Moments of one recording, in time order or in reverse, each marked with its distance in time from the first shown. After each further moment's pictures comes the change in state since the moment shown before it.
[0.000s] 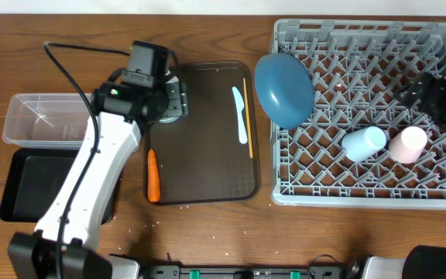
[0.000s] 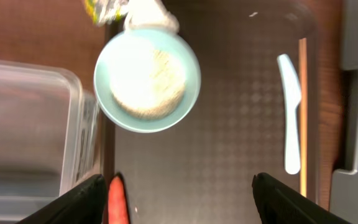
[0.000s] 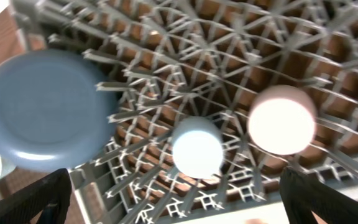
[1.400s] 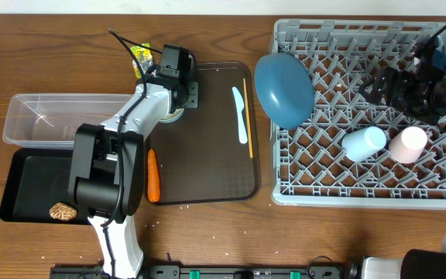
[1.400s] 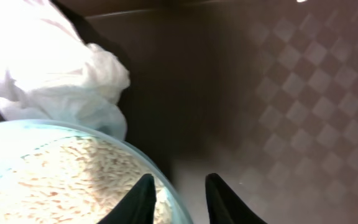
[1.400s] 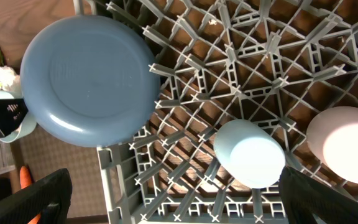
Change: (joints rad) left arm -0.005 0.481 -0.001 0.473 0.019 0.183; right arm 0.161 0.000 0.000 0.027 -0.021 -0.018
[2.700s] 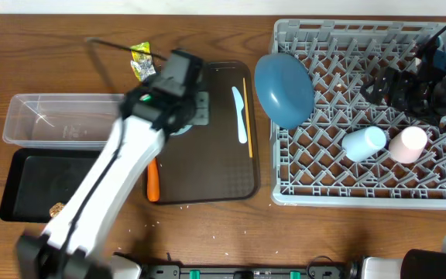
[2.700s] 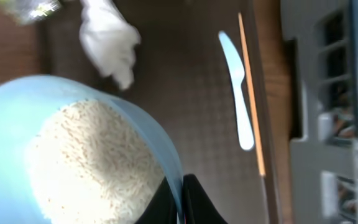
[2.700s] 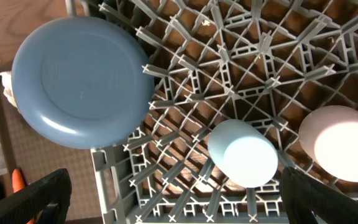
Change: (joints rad) left arm -0.164 -0.541 -0.003 -0.466 -0.028 -0.219; right arm 0.000 0.000 0.000 0.000 0.024 0.000
